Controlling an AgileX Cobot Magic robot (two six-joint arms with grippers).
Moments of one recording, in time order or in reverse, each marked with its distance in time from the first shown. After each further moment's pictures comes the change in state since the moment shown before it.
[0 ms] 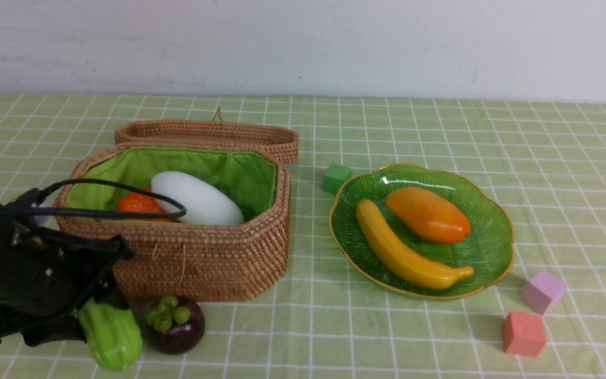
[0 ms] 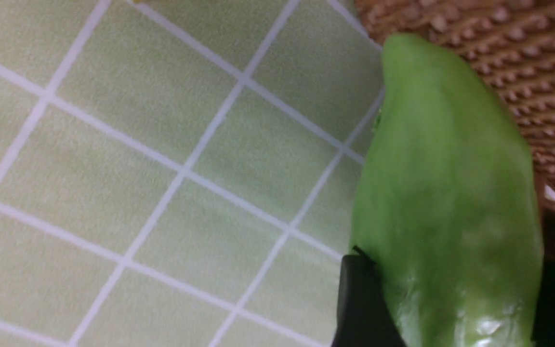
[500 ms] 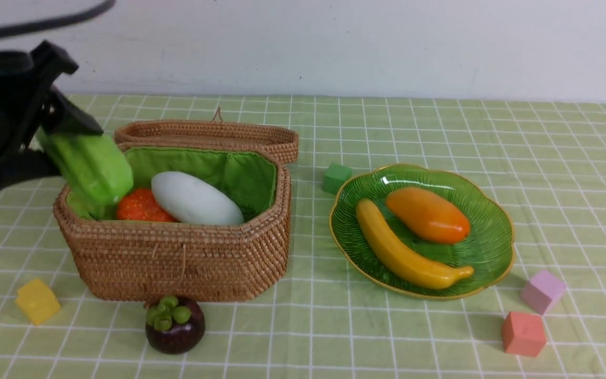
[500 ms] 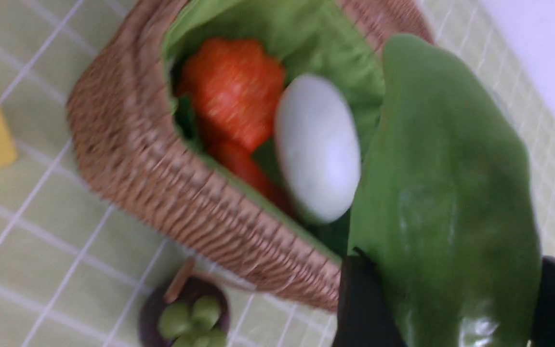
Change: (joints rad) right arm 0.000 0.000 0.000 0.000 0.000 0.000; left arm 0.002 -0.173 -0.388 -0.018 0.110 -0.121
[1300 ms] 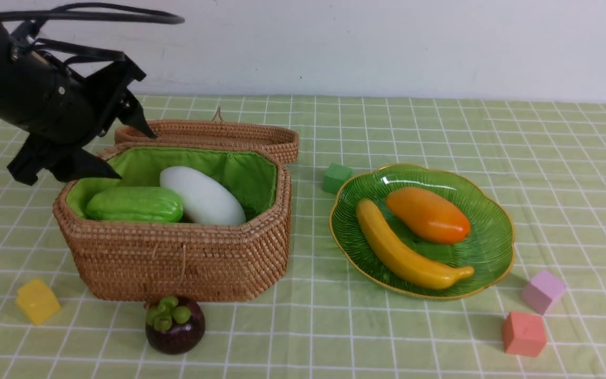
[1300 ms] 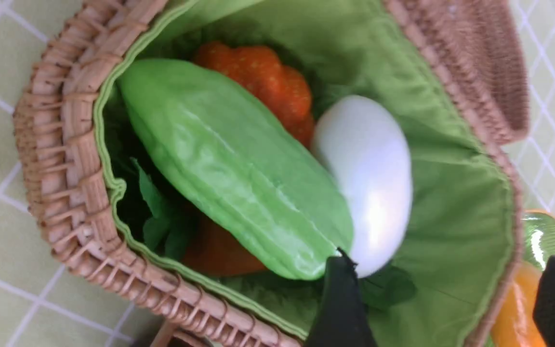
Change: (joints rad) right arm 0.000 0.000 0.000 0.000 0.000 0.000; left arm 0.005 0.291 -0.164 -0.035 0.035 0.029
